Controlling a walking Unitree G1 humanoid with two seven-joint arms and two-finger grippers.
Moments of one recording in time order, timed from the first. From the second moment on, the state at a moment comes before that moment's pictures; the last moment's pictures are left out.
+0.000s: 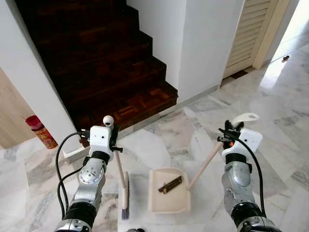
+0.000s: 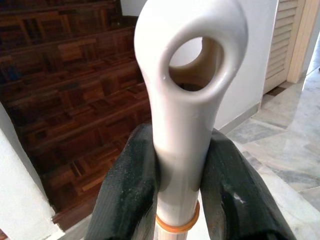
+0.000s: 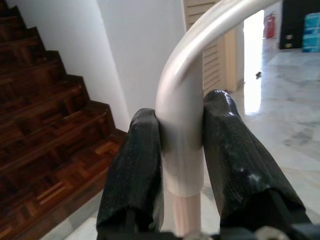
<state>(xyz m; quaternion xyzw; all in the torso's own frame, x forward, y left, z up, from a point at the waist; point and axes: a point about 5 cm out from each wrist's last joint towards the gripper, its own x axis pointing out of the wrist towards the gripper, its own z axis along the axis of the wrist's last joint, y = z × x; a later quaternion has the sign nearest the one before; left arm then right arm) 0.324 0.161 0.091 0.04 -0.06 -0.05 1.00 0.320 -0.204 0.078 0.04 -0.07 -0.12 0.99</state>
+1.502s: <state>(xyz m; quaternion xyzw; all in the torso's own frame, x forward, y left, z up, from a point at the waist) 0.325 0.161 0.097 0.03 -0.06 -0.05 1.00 0.321 -0.203 0.079 0.03 -0.07 -0.12 0.99</state>
